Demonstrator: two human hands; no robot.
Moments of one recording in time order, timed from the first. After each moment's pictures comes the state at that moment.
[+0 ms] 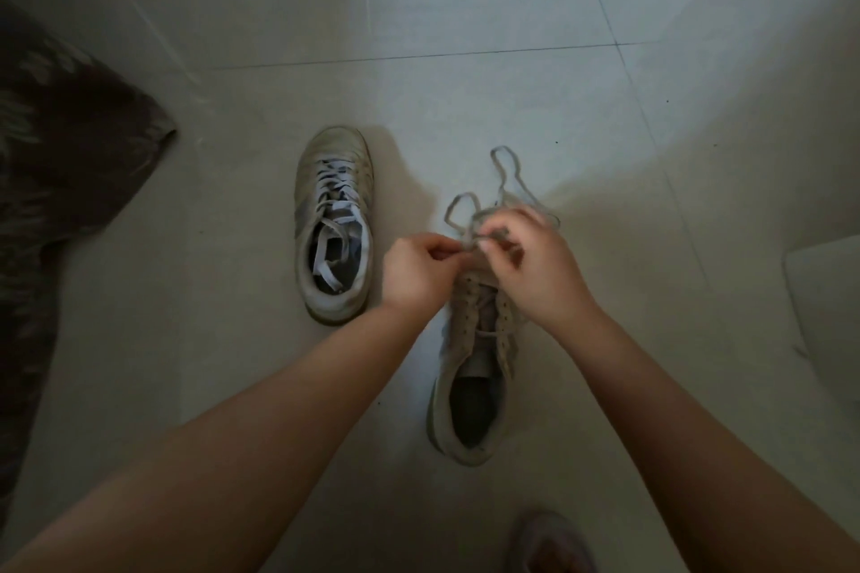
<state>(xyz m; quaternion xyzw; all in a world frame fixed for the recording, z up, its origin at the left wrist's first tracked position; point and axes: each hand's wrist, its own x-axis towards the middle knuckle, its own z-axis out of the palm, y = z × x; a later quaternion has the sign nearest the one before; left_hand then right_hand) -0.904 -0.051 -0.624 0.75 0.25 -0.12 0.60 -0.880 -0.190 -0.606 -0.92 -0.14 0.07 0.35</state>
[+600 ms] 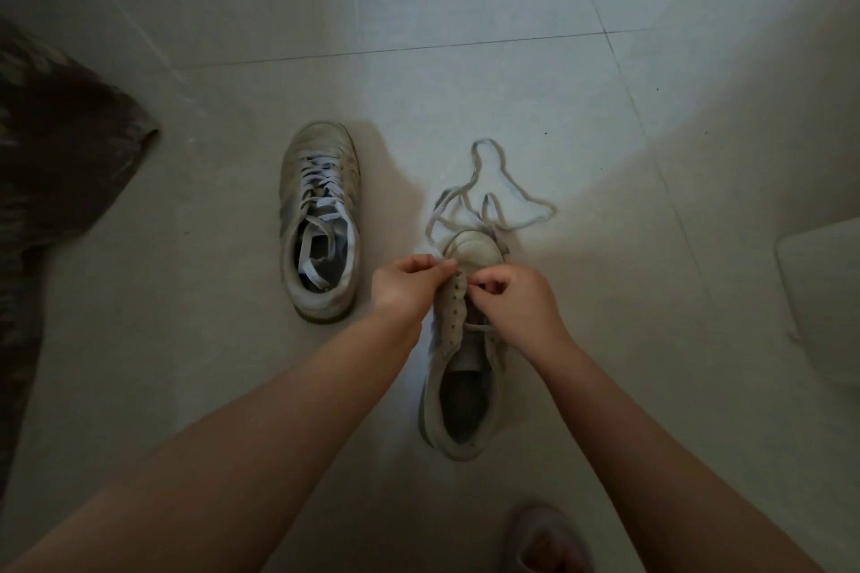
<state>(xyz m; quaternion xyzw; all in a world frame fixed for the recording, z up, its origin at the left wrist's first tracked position) -0.916 -0.062 -0.631 0.59 0.40 -0.18 0.68 -0.912 -0.195 -0.637 -0.92 0.03 0.17 0.34</state>
